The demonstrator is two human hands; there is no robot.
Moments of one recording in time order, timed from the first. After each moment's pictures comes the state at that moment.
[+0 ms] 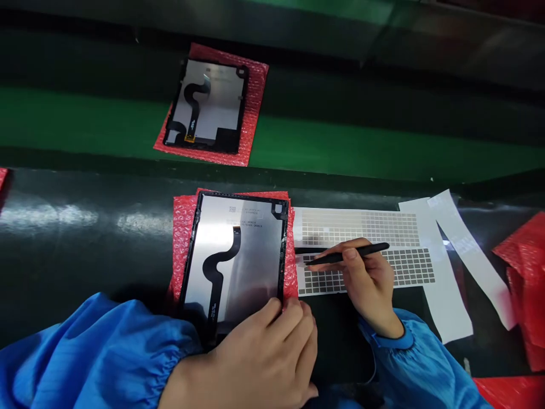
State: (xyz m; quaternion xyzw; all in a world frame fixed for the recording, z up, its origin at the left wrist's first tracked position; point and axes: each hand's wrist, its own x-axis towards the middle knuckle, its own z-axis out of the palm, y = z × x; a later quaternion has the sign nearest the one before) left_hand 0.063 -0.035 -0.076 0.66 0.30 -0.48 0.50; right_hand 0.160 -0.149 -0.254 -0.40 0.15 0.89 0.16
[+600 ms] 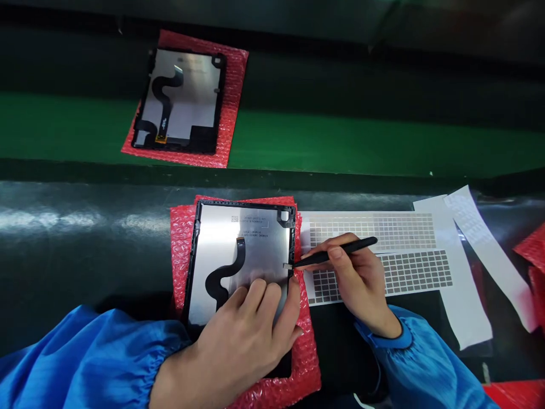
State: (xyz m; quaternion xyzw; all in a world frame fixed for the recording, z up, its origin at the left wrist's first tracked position) left_hand 0.029 -0.036 -0.074 0.63 0.38 -0.54 0.41; right_hand 0.128 -0.131 -0.247 -0.35 0.16 0.91 0.16
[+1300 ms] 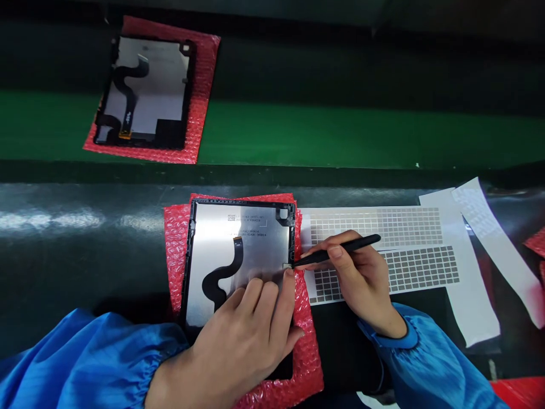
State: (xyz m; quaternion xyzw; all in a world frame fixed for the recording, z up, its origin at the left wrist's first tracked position) left_hand 0.025 -0.036 -0.082 0.63 0.39 -0.54 0.40; right_hand 0.125 -0.135 -0.249 -0.37 0.16 0.90 0.15
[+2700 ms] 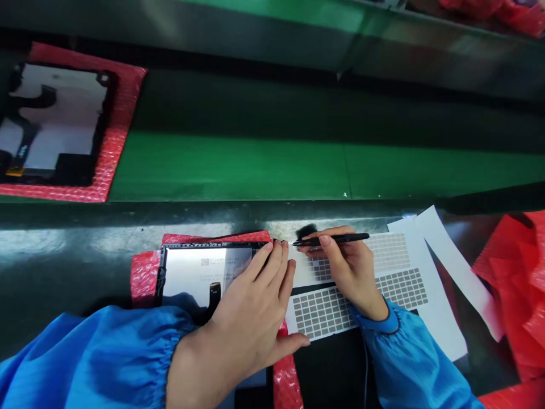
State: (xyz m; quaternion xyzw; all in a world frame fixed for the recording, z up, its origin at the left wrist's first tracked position) left_hand 0.026 -0.081 -0.188 0.62 0.33 -0.56 0.45; right_hand 0.139 -0.187 -0.340 -0.44 0.05 0.88 0.16
